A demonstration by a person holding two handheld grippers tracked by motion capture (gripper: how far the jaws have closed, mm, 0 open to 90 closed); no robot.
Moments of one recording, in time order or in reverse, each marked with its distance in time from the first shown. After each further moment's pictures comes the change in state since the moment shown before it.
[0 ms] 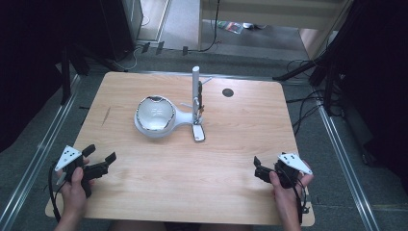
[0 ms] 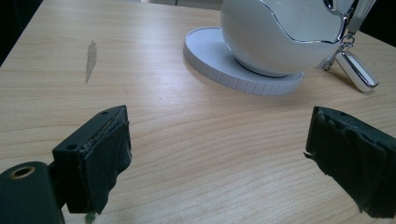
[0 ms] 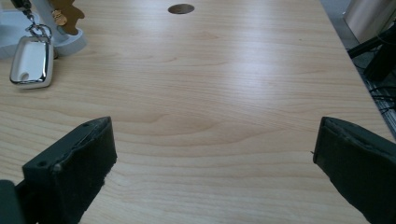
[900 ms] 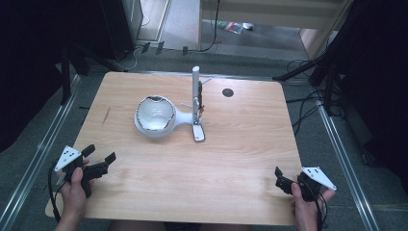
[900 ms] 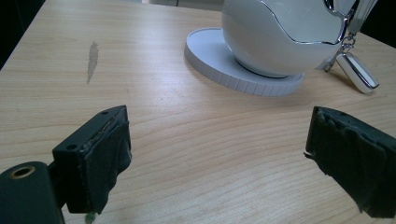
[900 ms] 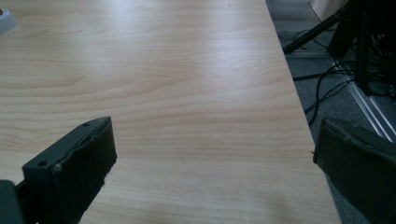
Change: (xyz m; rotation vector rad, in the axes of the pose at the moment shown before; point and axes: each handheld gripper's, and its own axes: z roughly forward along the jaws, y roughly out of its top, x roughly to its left) left arm 0.000 0.000 -0.001 -0.002 0.003 -0.003; right arm -0.057 -0.035 -0.023 0.020 -0.097 0.072
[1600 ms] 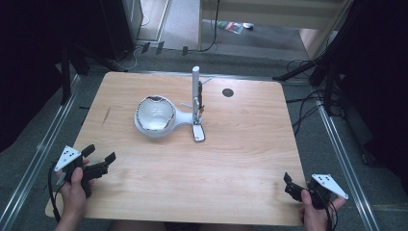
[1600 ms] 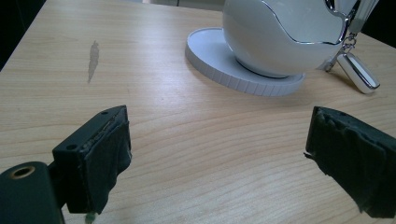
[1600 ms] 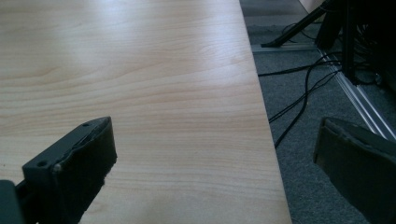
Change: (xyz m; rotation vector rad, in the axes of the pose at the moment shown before) left arm 0.000 0.000 0.000 -0.001 0.003 -0.004; right arm -0.021 -0.011 -0.014 -0.001 -0.024 0.020
